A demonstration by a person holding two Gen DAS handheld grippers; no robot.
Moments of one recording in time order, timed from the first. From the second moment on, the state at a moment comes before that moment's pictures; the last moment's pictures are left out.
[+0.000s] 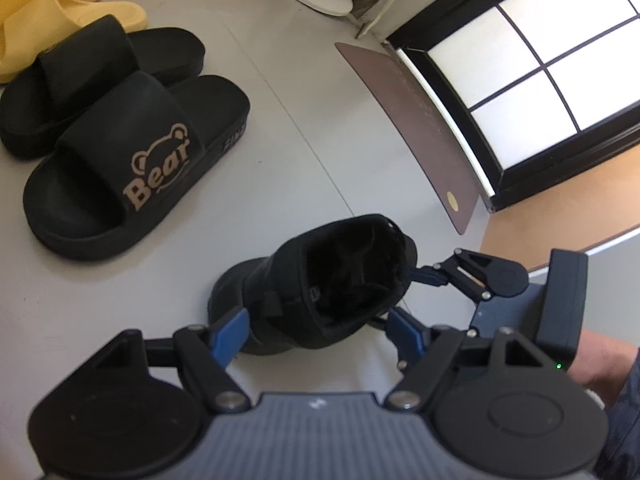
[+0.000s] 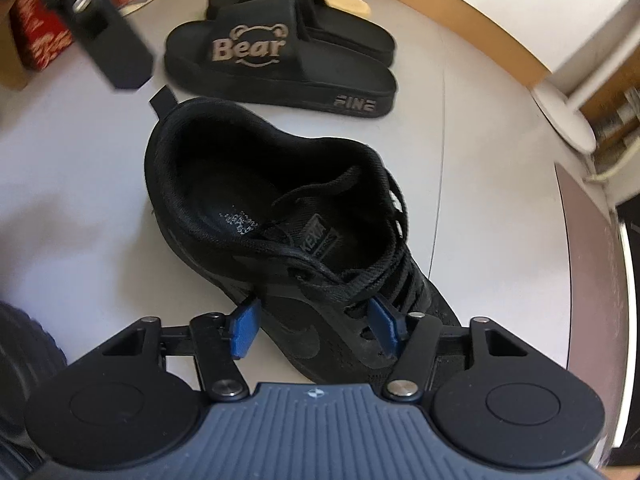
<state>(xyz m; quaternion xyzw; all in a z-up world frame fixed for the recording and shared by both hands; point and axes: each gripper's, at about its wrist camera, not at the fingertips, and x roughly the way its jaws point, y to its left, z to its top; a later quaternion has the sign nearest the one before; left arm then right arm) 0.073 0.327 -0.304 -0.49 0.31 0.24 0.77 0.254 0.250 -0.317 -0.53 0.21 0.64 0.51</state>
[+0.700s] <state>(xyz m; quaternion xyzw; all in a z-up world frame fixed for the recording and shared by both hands) 0.069 0.314 -0.312 -0.50 0.32 0.23 0.77 0.277 0.246 -0.291 -0.50 0.31 0.65 0.48</state>
